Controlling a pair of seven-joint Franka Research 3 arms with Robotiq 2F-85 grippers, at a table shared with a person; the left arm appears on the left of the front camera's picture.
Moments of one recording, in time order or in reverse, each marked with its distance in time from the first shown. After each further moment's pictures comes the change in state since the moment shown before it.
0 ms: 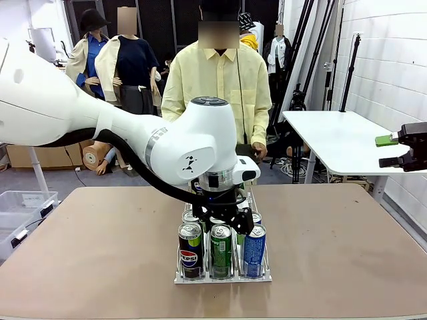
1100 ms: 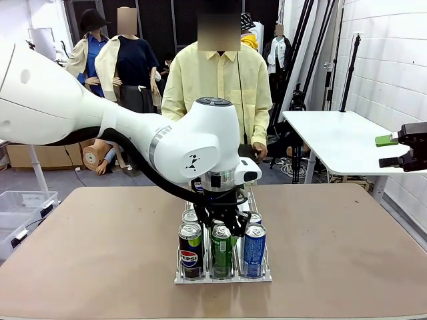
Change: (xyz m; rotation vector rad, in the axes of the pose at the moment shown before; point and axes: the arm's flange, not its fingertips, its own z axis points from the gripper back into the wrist) left arm 0.003 -0.001 -0.002 0.019 0.028 0.009; right arm 0.000 0.000 0.000 0.000 0.000 0.000
